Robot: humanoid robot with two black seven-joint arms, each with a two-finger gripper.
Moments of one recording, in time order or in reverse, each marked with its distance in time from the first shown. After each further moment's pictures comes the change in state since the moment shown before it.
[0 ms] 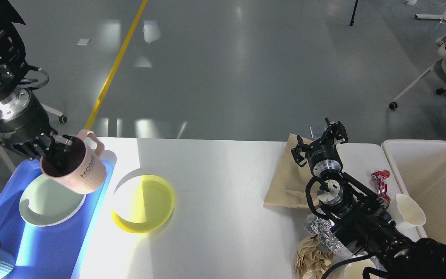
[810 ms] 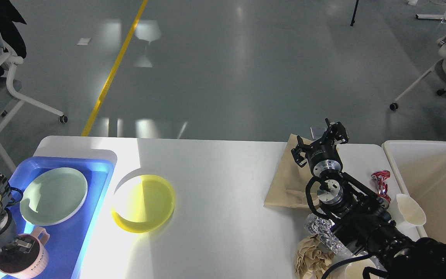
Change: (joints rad) left arm 0.622 0.026 0.032 0.090 0.204 0.442 0.118; right arm 0.000 0.000 0.000 0.000 0.001 -0.001 0.000
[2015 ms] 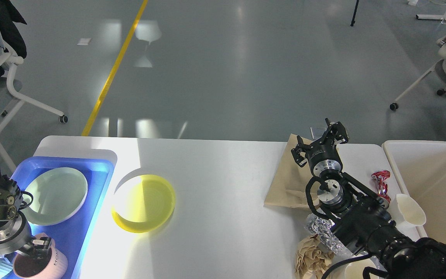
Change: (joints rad) left arm 0.067 -0.046 -0.040 0.050 -0.123 0.023 -0.002; right arm 0.000 0.000 0.000 0.000 0.000 0.000 0.000
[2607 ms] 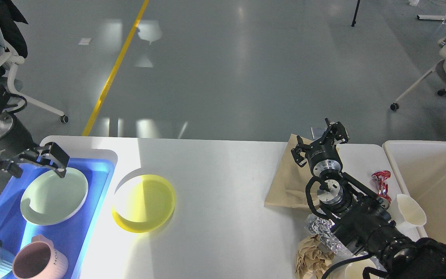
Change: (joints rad) left arm -0.428 0.146 -0.278 0.033 -0.013 -0.464 0.010; right arm 0.000 0.000 0.000 0.000 0.000 0.000 0.000
